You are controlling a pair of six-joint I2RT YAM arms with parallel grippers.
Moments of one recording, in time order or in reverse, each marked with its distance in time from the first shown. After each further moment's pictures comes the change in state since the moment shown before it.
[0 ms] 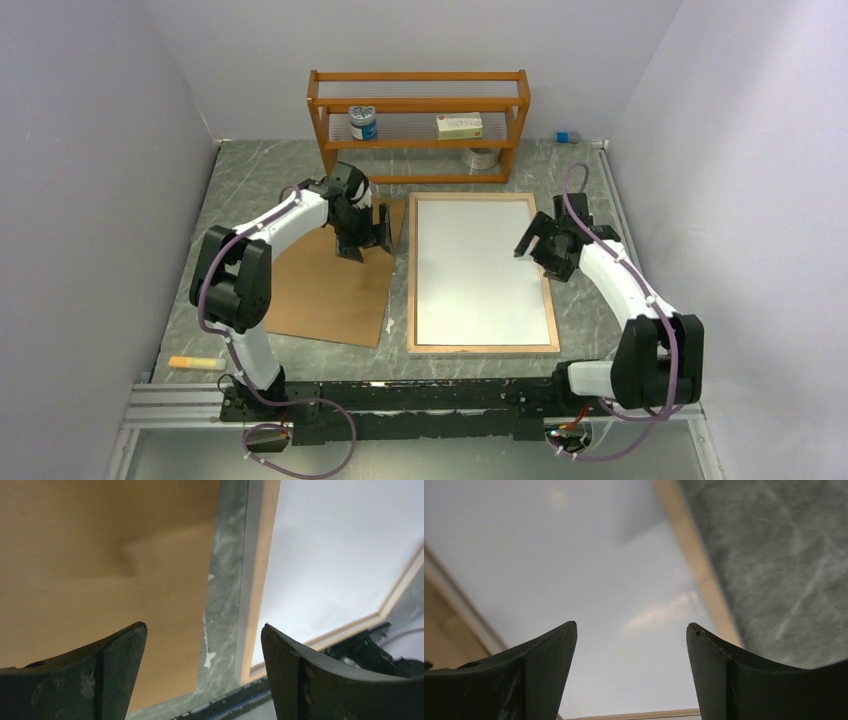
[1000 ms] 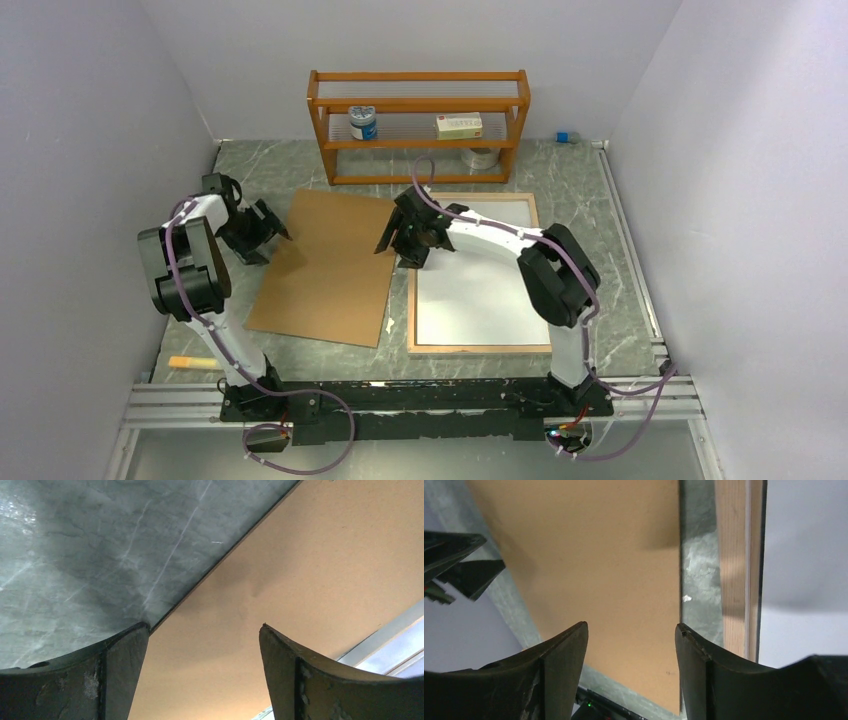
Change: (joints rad) left arm 0.694 0.078 -0.050 0.052 -0.085 0.055; right arm 0.715 0.613 0.508 0.275 -0.084 0.512
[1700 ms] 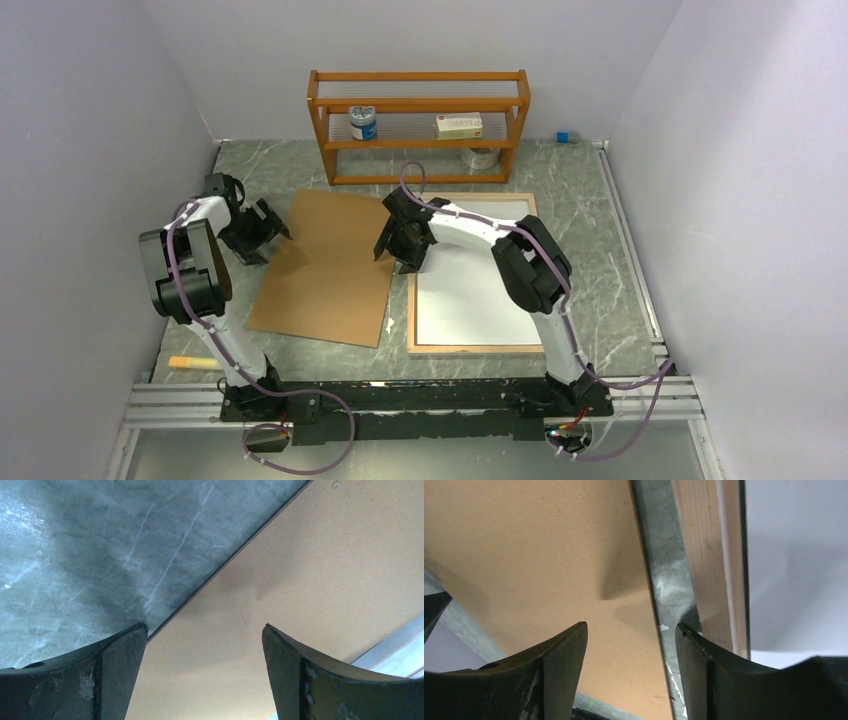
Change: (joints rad) left arm -0.013 -0.014 -0.015 0.025 -0.044 -0.027; right arm 0.002 0.206 0.205 -0.202 0.030 0.017
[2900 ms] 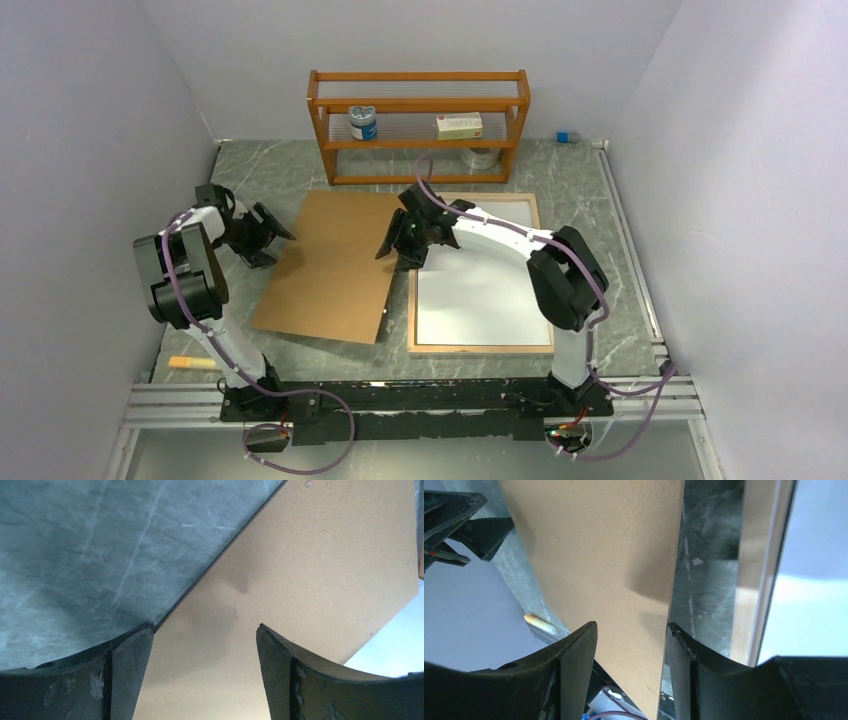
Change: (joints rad) left arm 0.045 -0.027 -0.098 0.097 0.222 0.000; right arm -0.006 -0.206 -0.163 0.125 -0.171 -0.050
